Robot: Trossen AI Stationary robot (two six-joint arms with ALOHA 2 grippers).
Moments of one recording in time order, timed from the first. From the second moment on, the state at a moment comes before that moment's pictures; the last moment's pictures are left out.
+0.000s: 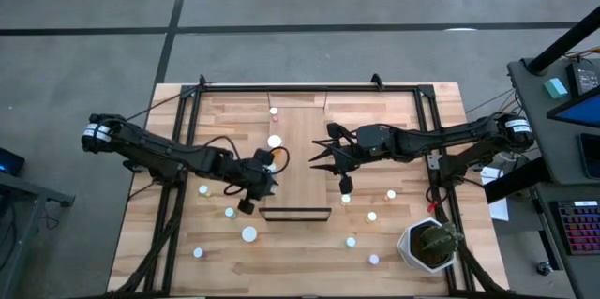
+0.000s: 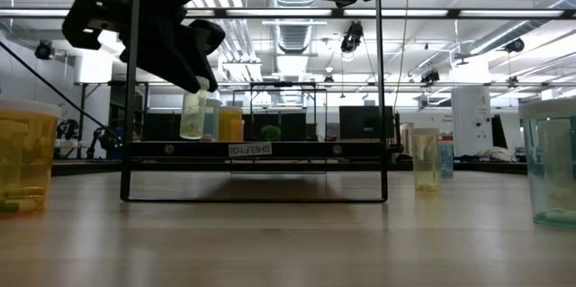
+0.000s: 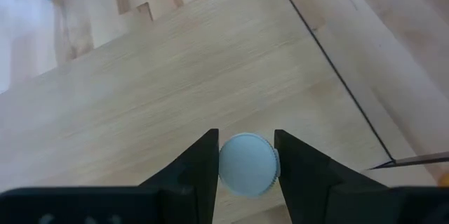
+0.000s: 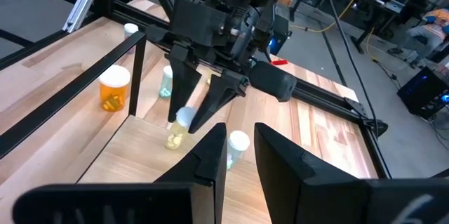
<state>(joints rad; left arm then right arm) -0.18 1.31 0.78 -0.25 -0.06 0.27 0.03 1.39 0.92 0.18 -0.10 -0.39</state>
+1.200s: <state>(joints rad) -0.19 1.31 0.73 -0.20 -0.08 0.27 0.03 1.39 0.92 0.18 -0.10 -0.39</state>
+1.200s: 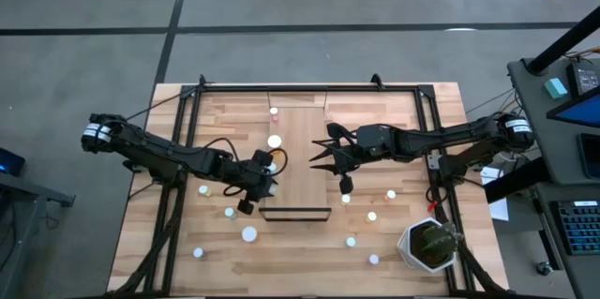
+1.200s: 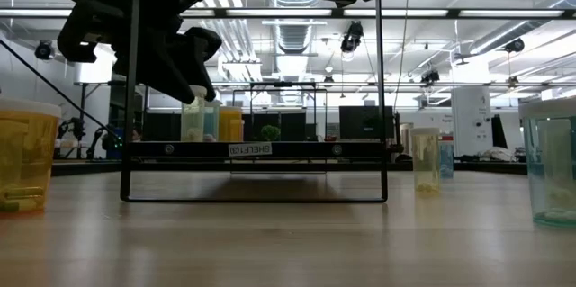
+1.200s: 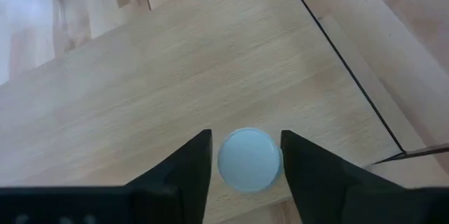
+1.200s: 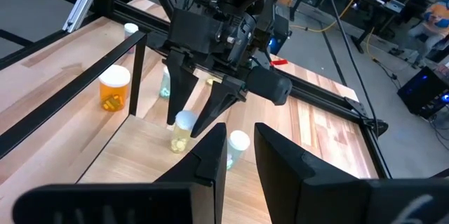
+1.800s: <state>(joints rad) -0.19 1.18 0.74 -0.25 -0.10 0.27 0.03 1.38 0.92 0.18 -0.10 -0.37</state>
